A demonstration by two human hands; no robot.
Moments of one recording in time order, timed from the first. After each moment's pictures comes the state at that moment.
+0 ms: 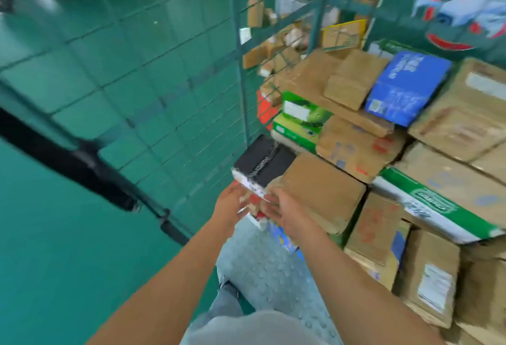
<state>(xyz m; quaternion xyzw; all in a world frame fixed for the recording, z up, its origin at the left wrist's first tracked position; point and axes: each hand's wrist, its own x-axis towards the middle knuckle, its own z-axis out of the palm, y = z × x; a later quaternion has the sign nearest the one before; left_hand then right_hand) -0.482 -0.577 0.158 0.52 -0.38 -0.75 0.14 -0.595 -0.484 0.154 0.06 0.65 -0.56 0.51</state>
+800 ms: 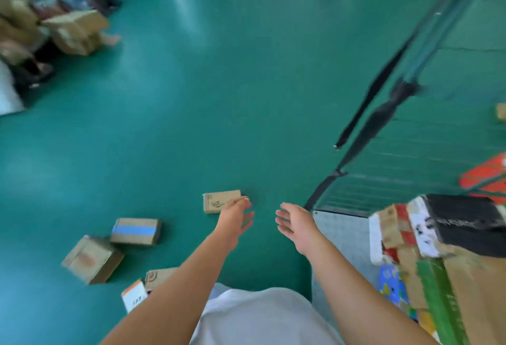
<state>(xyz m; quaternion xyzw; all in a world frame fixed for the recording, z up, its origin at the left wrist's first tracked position) -0.046 -0.463 0.124 0.67 -0.06 -0.60 0.43 -0.213 -0.505 0.118 -0.21 0.65 -0.23 0.70</state>
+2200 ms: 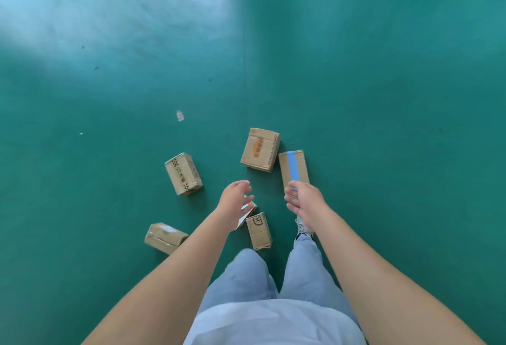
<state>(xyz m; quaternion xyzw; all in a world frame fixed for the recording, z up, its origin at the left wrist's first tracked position) 0.546 -0.288 0.040 0.55 0.52 -0.24 0.61 0.567 -0.470 0.010 -0.52 0.43 0.37 0.64</state>
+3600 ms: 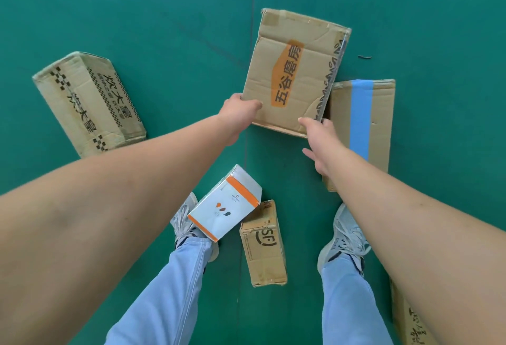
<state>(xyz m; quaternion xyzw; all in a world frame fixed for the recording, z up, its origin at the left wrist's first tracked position) 0.738 -0.111 -0.634 0.68 0.43 -0.39 0.44 0.728 -0.298 -0.611 -0.63 0.46 0.43 0.46</state>
